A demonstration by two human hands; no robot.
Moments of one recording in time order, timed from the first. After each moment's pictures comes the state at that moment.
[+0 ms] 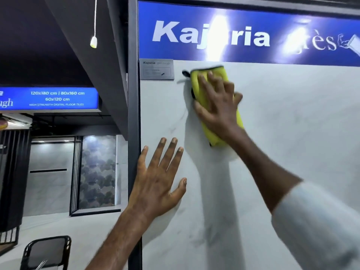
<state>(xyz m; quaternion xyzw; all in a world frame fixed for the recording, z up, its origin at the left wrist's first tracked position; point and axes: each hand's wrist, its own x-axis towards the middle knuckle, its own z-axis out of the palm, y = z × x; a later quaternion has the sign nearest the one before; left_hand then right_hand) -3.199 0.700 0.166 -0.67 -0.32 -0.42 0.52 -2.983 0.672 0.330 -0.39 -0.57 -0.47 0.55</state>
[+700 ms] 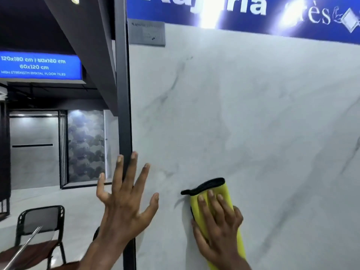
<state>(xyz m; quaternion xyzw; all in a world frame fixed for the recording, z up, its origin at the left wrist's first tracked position) -3.234 0.669 0.044 -0.66 -0.34 -0.52 0.42 -2.983 0.657 -0.049 -0.45 -0.57 -0.47 0.50</state>
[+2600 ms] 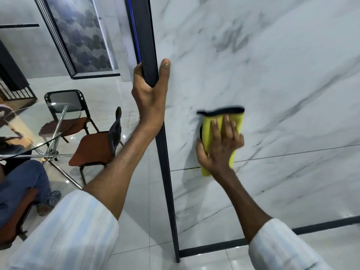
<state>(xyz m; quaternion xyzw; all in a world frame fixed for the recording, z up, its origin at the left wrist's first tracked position) -3.218 0.680 -0.047 -0.49 -0.33 -0.75 -0.29 -3.057 0.653 -0.218 -0.53 -0.57 -0.35 0.52</state>
